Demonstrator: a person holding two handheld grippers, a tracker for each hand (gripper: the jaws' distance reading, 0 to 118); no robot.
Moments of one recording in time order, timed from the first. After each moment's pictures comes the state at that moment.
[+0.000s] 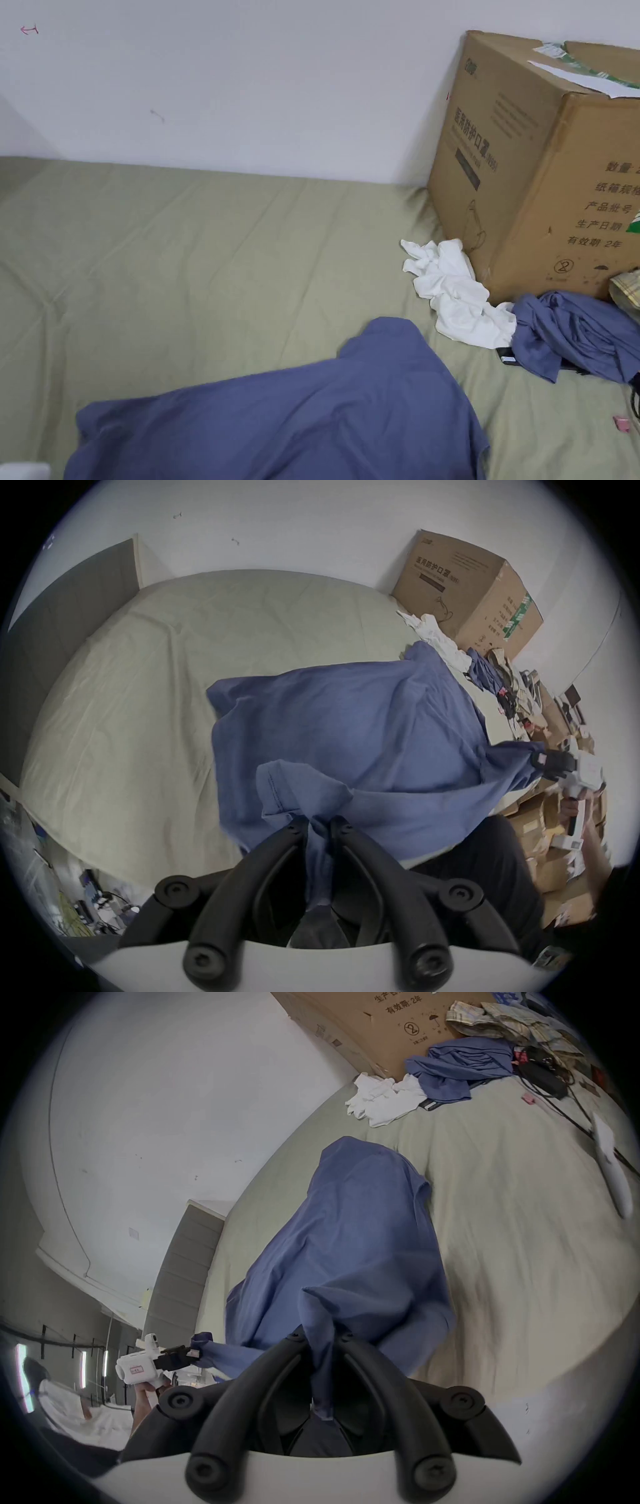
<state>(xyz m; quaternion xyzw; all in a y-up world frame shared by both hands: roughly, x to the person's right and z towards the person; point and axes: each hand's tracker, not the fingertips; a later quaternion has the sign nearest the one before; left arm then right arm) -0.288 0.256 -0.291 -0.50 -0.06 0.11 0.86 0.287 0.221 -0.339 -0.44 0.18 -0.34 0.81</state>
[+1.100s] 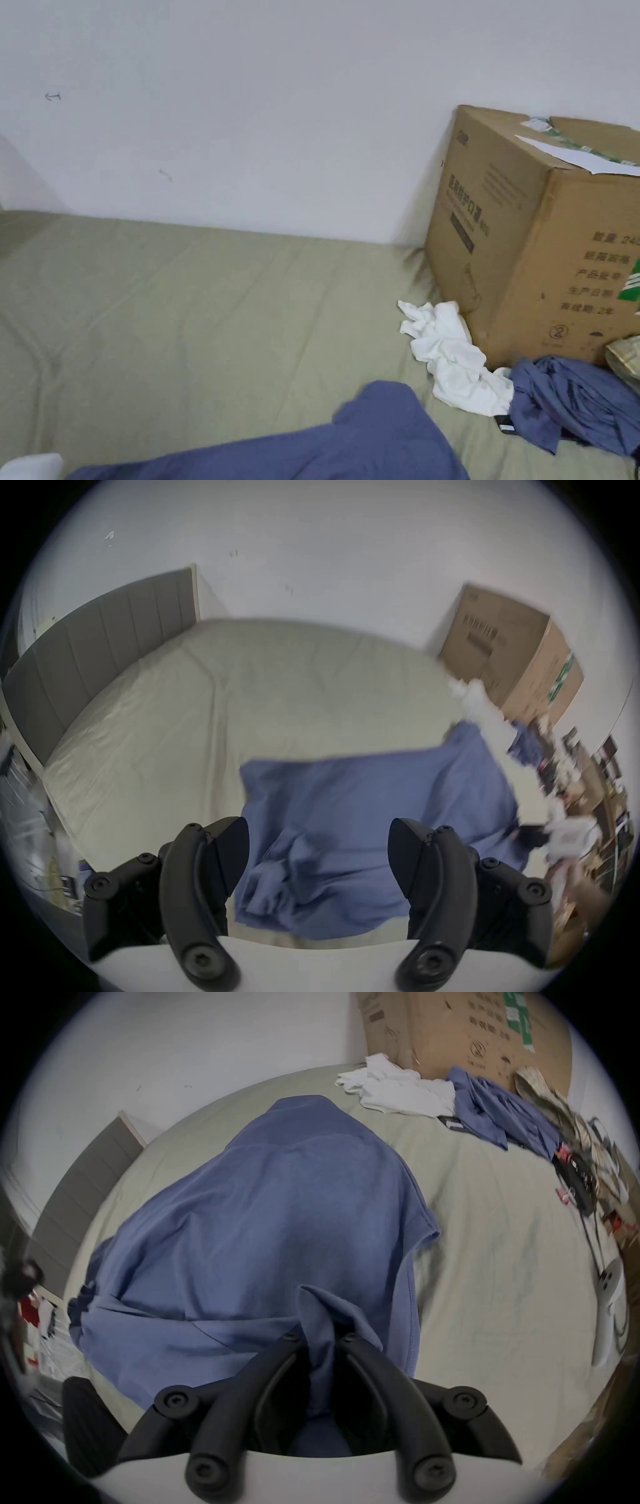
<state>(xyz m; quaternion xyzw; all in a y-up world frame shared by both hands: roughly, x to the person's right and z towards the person) -0.253 0.302 -0.307 -0.34 0.07 0.13 0.93 0.234 0.146 -0.425 -0.49 0.08 -0.03 0.87</state>
